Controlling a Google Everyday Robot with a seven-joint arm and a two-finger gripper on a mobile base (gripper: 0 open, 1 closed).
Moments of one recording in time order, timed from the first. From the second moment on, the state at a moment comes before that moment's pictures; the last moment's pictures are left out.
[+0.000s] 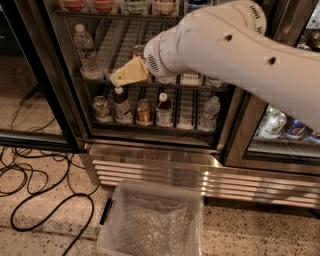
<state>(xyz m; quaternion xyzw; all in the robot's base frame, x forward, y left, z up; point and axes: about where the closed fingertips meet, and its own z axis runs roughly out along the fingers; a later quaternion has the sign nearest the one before) 0.631 0.026 0.964 -0.33 0.80 0.10 0.49</state>
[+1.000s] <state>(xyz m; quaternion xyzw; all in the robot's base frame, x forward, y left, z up) 0.677 0.059 0.982 -0.30 0.78 0.06 0.55</state>
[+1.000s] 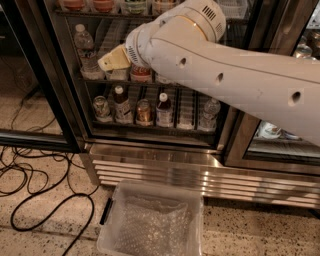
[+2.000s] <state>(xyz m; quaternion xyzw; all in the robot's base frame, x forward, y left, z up) 0.727 0.114 1.029 -0.24 0.72 0.17 0.63</state>
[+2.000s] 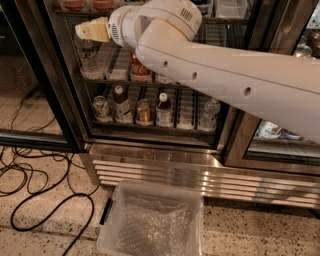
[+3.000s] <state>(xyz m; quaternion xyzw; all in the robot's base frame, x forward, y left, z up) 0.751 0.130 1.056 -0.23 0.70 0.17 0.66</state>
